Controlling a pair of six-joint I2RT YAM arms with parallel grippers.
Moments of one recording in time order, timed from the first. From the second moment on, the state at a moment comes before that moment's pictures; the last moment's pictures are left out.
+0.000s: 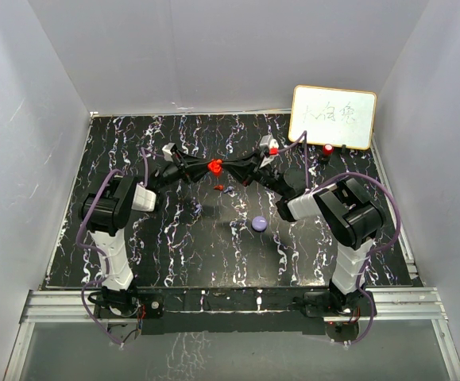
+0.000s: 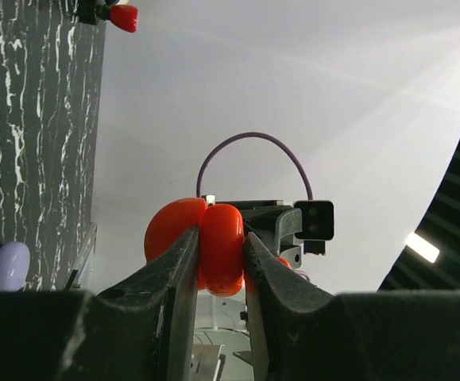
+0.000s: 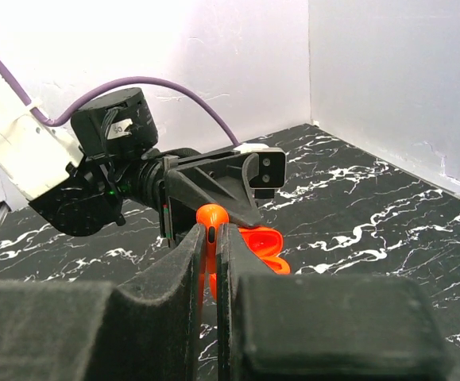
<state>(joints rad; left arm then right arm) -0.21 2.00 0.78 1.32 0.86 -1.90 0.49 1.87 0.77 1.52 -0.59 0.37</state>
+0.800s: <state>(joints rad) -0.23 1.97 0.80 1.32 0.85 -1.94 0.50 1.92 0.82 1.52 -0.60 0.39</state>
